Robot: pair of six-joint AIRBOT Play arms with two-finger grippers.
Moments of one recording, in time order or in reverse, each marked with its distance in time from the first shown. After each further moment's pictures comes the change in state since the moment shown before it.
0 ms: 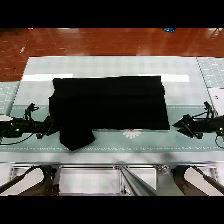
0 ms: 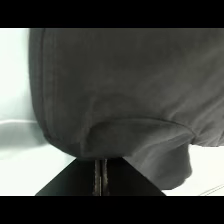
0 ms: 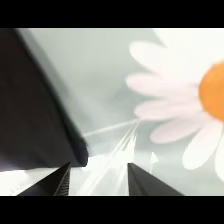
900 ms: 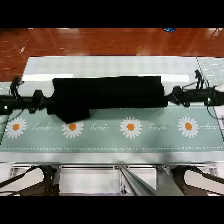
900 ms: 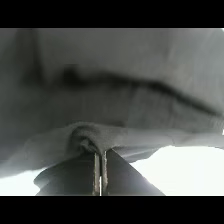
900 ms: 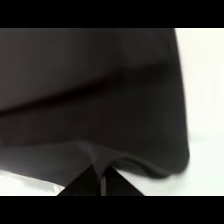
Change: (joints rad) left arm -0.052 -0.127 0.404 -0.146 0.023 -0.018; right arm 0.286 -0.254 0.428 0.266 -0.124 -0.061
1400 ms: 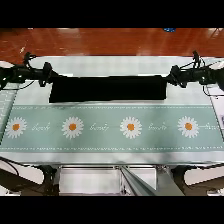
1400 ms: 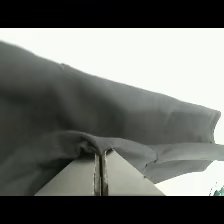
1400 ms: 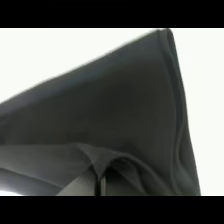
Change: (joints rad) left arm -0.143 -0.496 0.597 -0.031 -0.003 -0.154; right arm 0.031 -0.328 0.397 0.019 -0.023 0.066
